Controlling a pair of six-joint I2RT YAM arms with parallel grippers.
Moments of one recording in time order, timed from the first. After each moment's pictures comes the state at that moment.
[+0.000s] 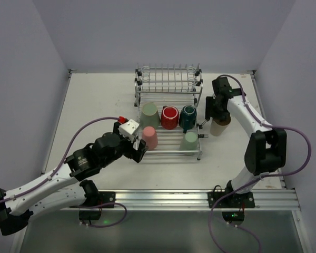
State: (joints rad) left arm -0.97 0.75 0.73 -0.41 -0.25 -0.17; right arm 0.19 1.69 1.36 -0.87 0.14 0.25
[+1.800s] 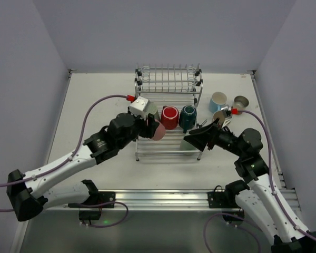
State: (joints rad) left arm -0.90 1.13 0.92 -0.18 -0.30 -0.27; right arm 0.33 0.58 0.56 0.04 -0.70 0.74
